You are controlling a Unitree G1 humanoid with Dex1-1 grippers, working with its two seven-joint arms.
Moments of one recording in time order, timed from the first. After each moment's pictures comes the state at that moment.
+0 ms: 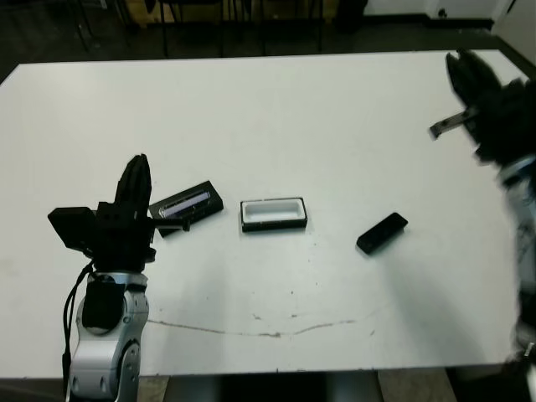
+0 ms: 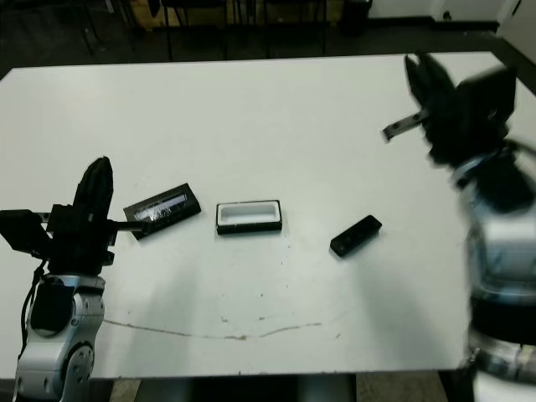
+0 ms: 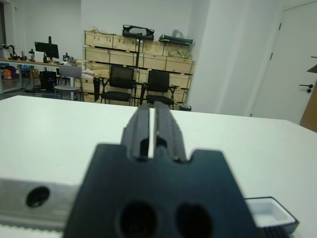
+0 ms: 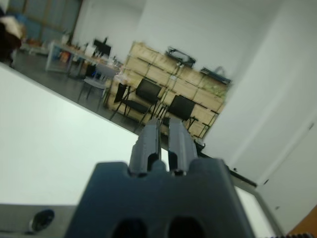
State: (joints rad) left arm 0.13 0.08 0.05 -0.45 -0.17 0.03 -0.05; right arm -0.64 -0.68 -0.12 0.07 0.13 0.21 0.55
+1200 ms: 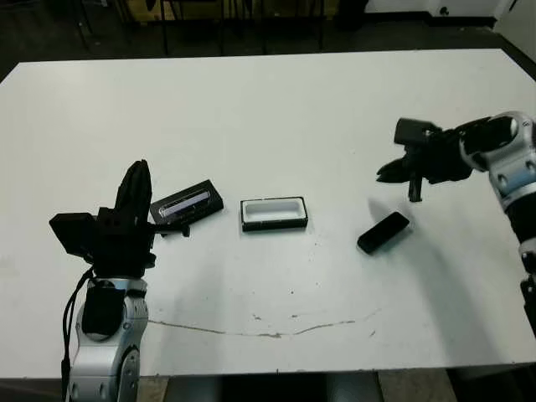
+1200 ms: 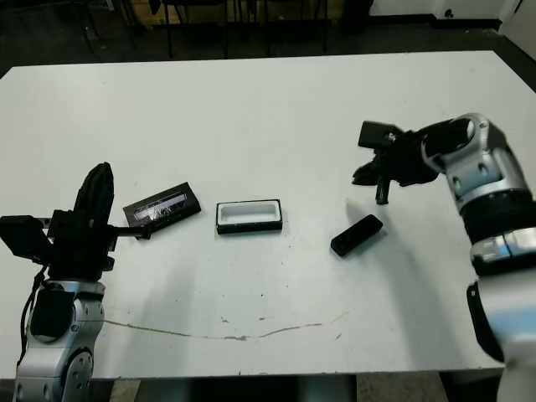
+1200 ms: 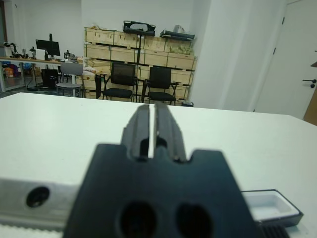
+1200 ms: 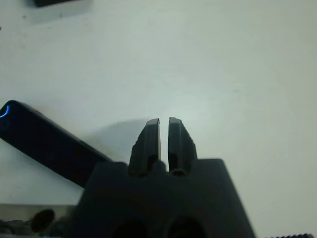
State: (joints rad) left arm 0.16 0.09 0.04 -0.46 -0.16 0.01 -0.05; right arm -0.85 -0.71 0.37 0.70 -0.22 0.08 1.27
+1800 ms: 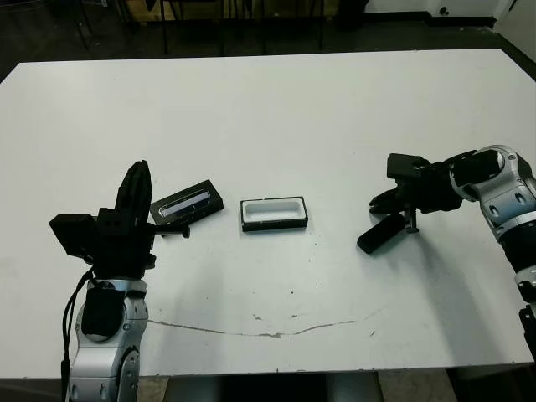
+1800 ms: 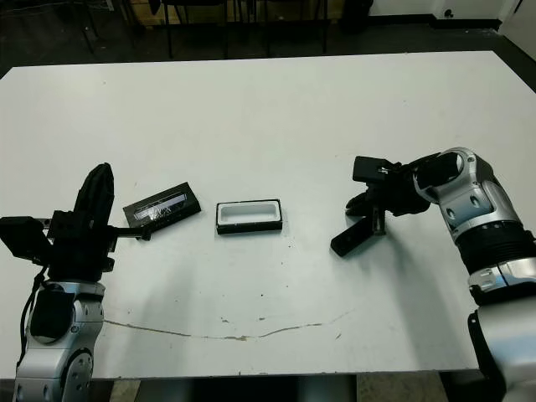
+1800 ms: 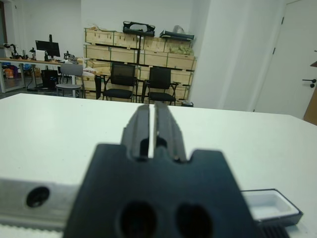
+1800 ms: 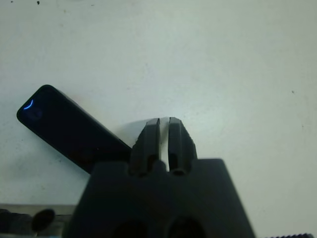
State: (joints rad) left arm 0.17 0.09 0.04 -0.46 -0.16 0.01 -0.05; right arm -0.76 -0.71 0.37 0.64 -0.21 0.06 1.29
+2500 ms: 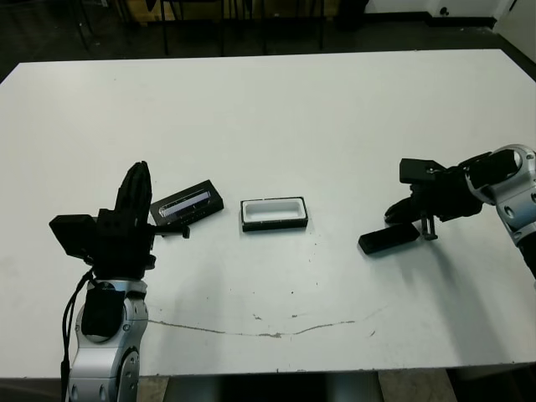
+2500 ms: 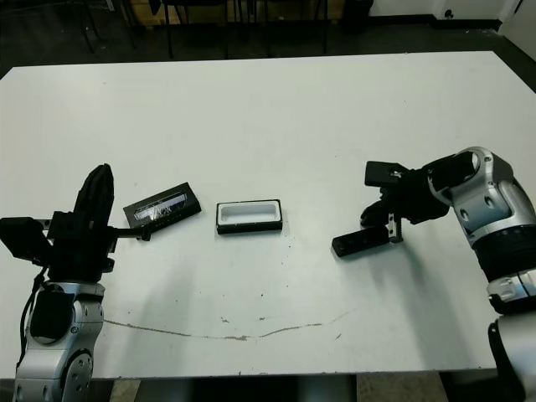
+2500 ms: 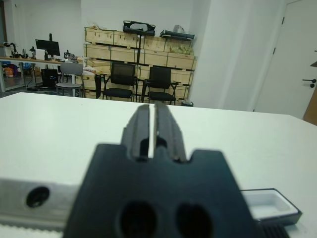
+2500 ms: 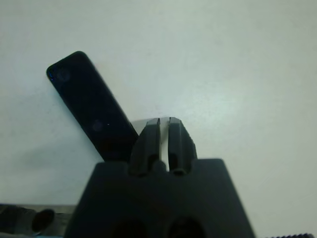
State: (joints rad) left arm 0.17 0.09 0.04 -0.46 -0.16 0.02 -0.05; right arm -0.69 -0.81 0.35 0.50 -0.19 0.16 1.39
